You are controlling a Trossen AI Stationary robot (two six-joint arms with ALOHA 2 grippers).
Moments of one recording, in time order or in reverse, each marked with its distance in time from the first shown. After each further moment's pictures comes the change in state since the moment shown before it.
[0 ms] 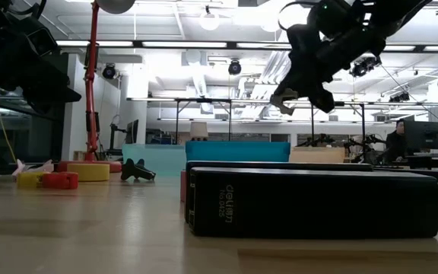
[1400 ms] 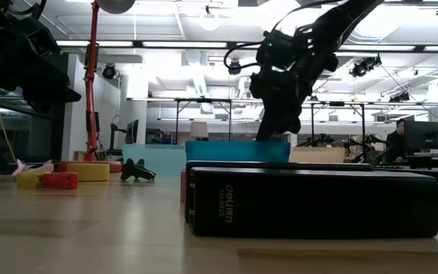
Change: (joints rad) left arm 0.000 0.000 0.000 0.000 0.000 0.000; right arm 0.055 0.439 0.290 -0.238 0.014 -0.432
